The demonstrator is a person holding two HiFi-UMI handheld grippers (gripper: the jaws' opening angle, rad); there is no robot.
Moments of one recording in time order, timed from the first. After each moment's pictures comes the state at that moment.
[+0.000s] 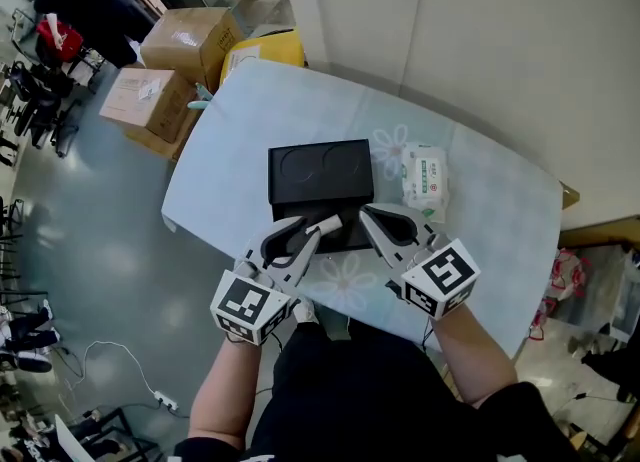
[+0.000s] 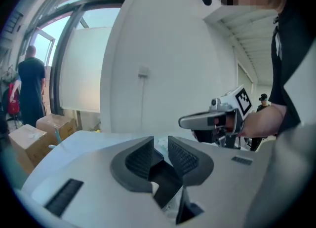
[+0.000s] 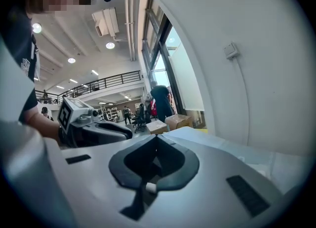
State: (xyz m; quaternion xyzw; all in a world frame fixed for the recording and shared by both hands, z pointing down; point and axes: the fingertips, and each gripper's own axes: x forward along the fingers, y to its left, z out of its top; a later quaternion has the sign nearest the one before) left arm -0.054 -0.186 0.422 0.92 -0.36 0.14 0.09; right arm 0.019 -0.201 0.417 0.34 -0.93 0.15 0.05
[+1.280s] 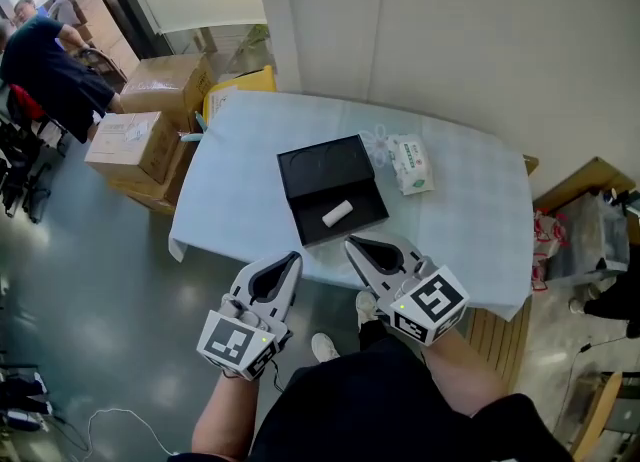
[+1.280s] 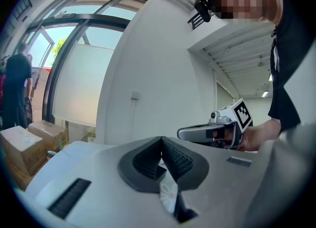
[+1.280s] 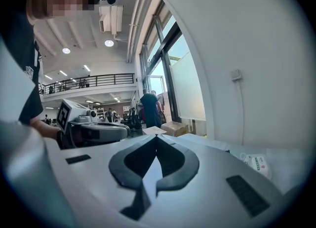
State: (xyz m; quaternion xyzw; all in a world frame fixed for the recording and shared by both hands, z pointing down) left arm -0.173 -0.056 0.346 0.95 -0.30 0.04 0.07; right arm -0.101 -0.061 0.355 0.43 -0.90 0.10 0.04
